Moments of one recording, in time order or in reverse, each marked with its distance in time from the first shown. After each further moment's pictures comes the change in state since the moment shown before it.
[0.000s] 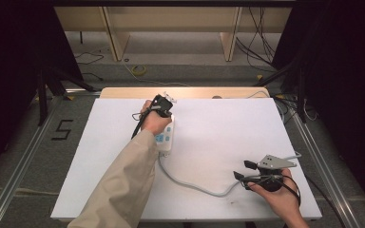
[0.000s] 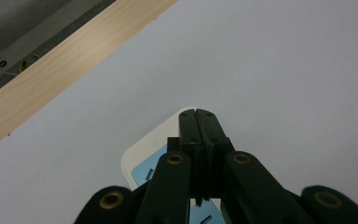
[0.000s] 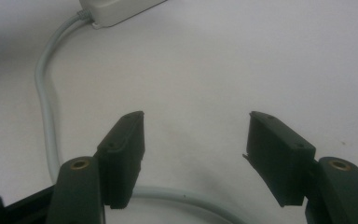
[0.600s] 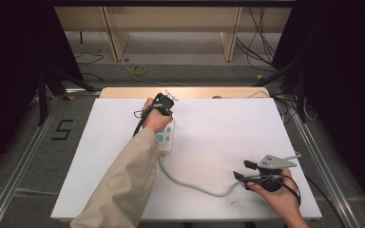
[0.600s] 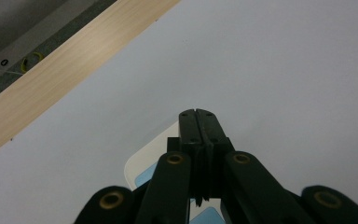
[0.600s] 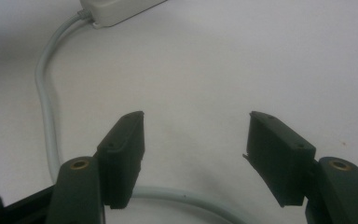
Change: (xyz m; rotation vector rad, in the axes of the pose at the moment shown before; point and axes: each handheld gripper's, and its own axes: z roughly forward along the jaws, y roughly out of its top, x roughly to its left) left arm 0.001 0.007 0.004 0.018 0.005 0.005; right arm 0.000 0.000 0.000 0.000 0.001 -0.002
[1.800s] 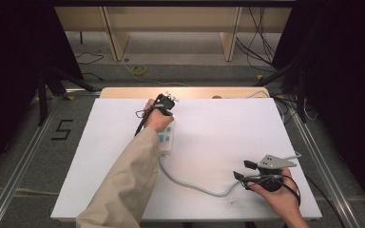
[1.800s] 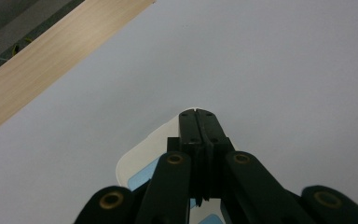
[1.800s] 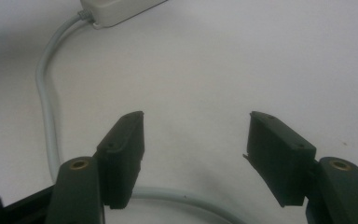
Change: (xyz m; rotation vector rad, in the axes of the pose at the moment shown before) left arm 0.001 -0.002 0.015 0.049 -0.010 -0.015; right arm 0.000 0.000 0.000 0.000 0.001 0.002
